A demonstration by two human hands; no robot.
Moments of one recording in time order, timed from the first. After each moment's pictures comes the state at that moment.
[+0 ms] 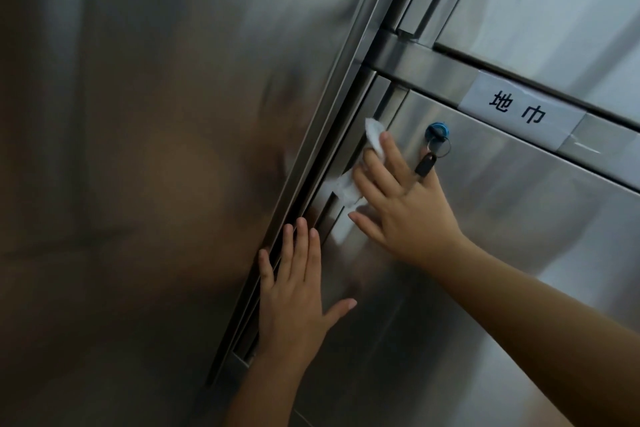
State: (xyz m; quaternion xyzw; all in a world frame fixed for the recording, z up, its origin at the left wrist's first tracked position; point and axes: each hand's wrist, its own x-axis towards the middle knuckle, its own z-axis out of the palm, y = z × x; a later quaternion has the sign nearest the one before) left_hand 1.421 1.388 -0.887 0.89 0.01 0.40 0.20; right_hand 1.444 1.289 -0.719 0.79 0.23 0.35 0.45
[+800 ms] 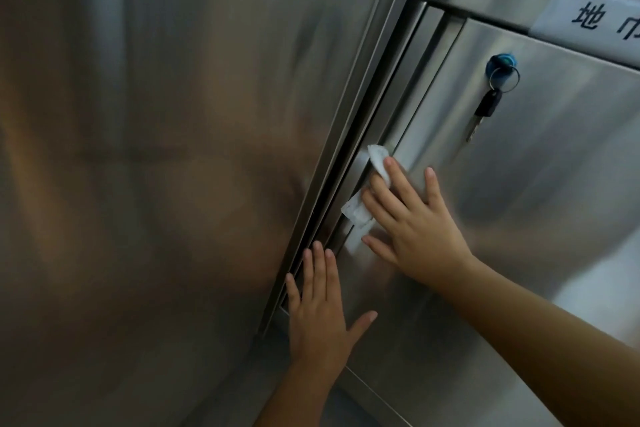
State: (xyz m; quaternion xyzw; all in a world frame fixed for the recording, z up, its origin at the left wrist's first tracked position) left_hand 1.398 1.375 -0.969 0.92 0.03 0.28 0.28; right_hand 1.445 1.282 -0.810 0.78 0.27 0.34 0.45
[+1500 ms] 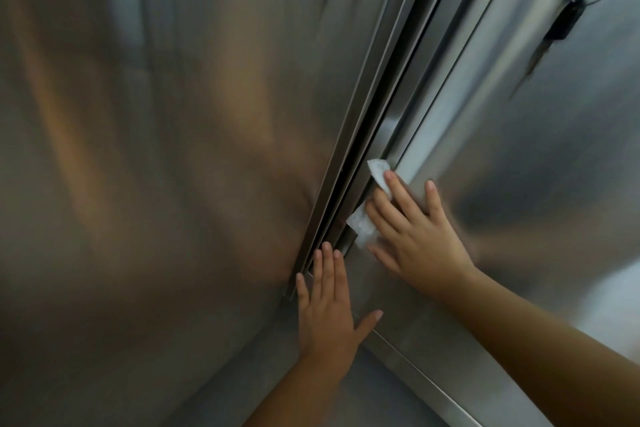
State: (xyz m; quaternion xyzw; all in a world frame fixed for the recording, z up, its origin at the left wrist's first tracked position) left_hand 1.387 1.380 -1.021 0.96 0.04 0.17 0.23; right_hand 1.450 1.278 -0.890 0.78 0.31 0.33 0.43
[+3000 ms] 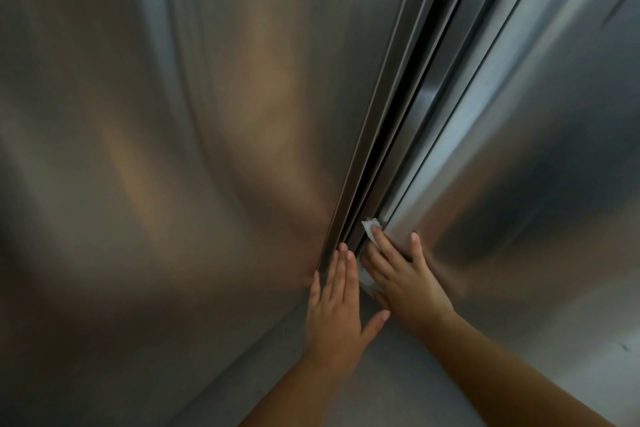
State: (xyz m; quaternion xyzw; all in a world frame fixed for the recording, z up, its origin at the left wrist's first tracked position) left_hand 1.370 1.402 -1.059 0.97 0.03 0.16 0.16; right_hand 1.440 1.289 -1.011 0.82 0.33 0.16 0.44
